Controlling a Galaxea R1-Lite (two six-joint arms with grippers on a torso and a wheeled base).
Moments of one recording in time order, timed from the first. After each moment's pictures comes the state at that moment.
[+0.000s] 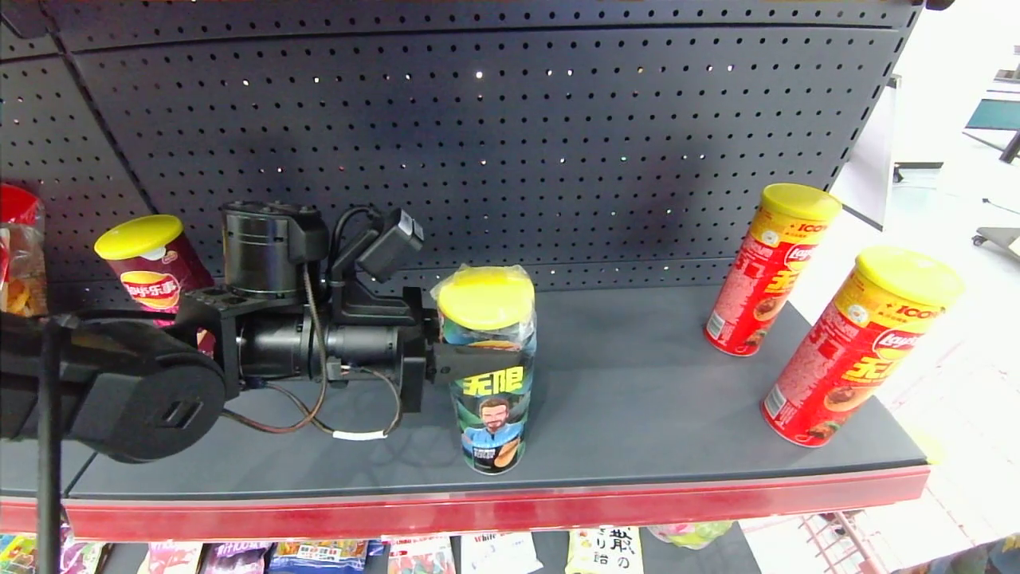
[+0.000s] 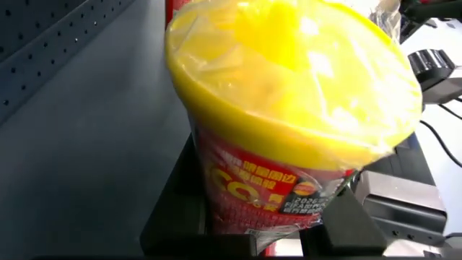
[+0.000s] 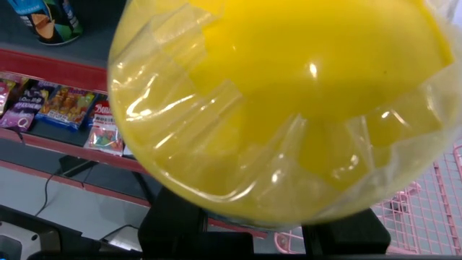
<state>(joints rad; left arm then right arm) -0.47 1.77 -0.86 -0.60 -0.88 0.14 0.02 0.34 -0.38 0.28 0.22 -0.10</state>
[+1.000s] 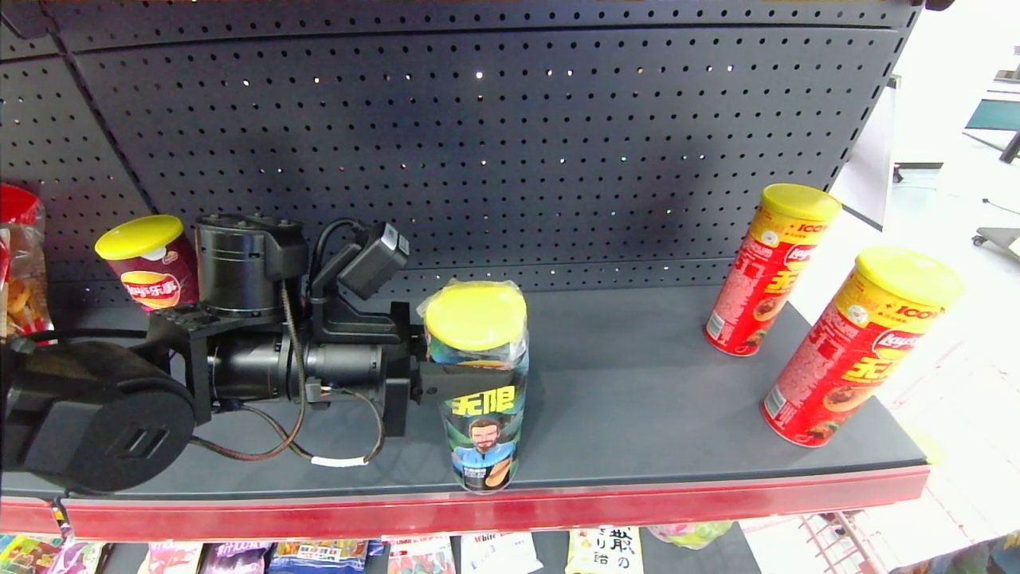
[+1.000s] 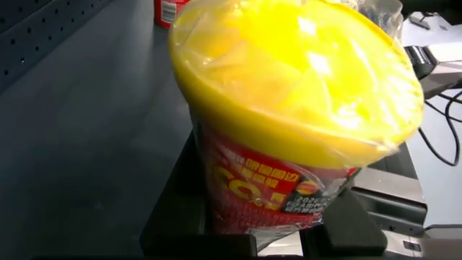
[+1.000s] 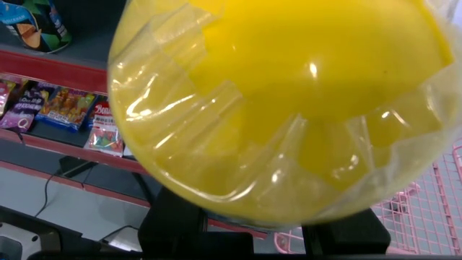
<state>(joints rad) -0.47 1.72 -0.79 -0.61 -0.88 0.13 0.02 0.35 -0.39 0.28 0.22 -0.10</state>
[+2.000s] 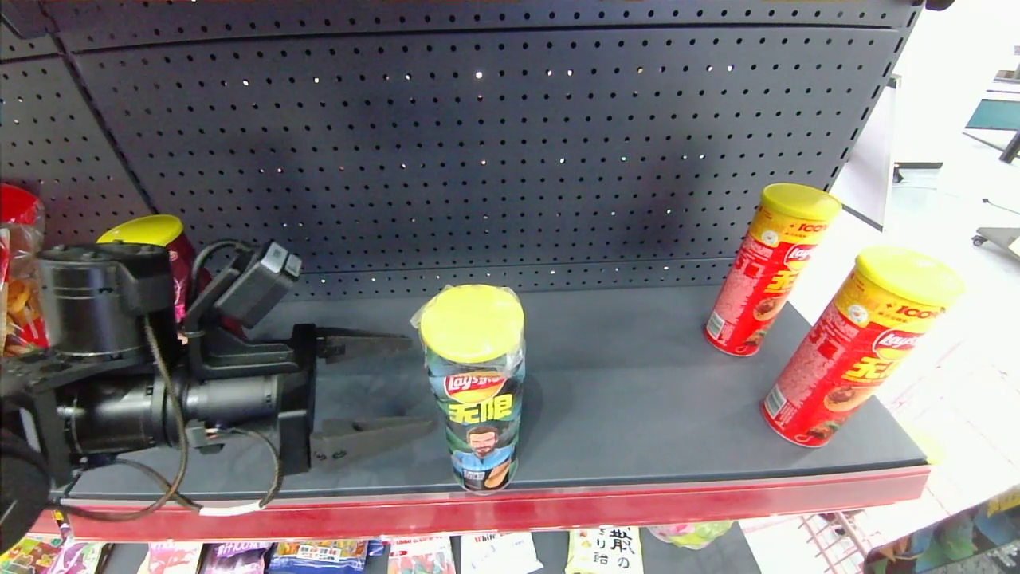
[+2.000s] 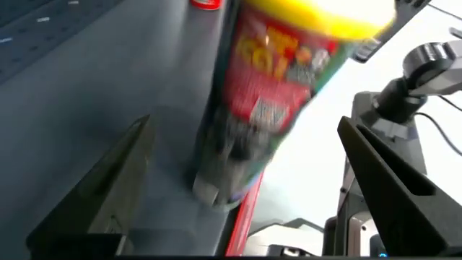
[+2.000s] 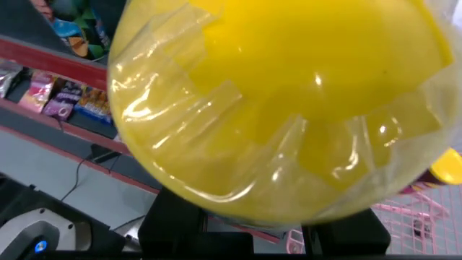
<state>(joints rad) -0.31 1.51 -0.57 -0.62 -0.87 0.13 0.11 0.51 -0.52 0.28 0.30 -0.10</state>
